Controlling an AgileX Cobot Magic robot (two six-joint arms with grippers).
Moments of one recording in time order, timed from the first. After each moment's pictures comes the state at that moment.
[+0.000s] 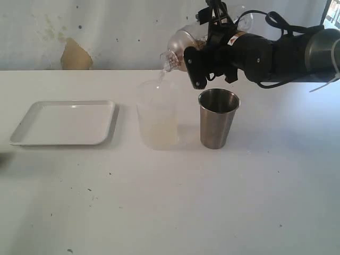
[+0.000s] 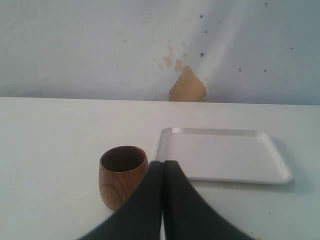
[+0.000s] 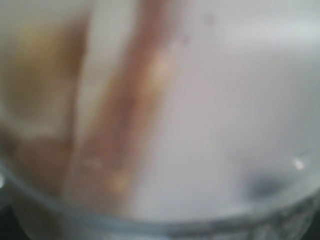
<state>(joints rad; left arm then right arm) 0.06 0.01 0.00 -0.04 0.18 0.03 0.26 1.89 -1.29 0.23 -0.31 -2.04</state>
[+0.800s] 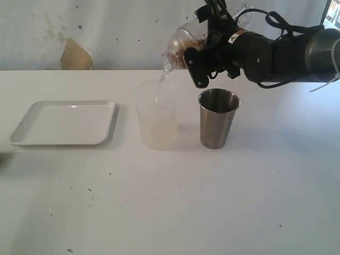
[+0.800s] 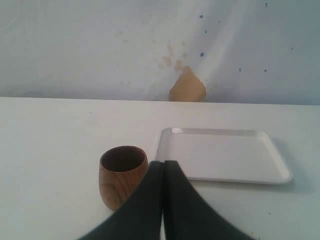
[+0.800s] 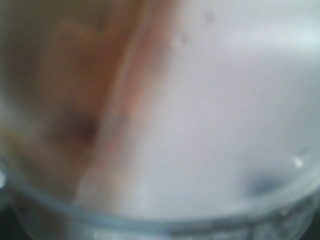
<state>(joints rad) 0.06 0.01 0.00 -0.04 0.18 0.03 0.26 1.89 -1.29 0.23 -0.35 -2.12</state>
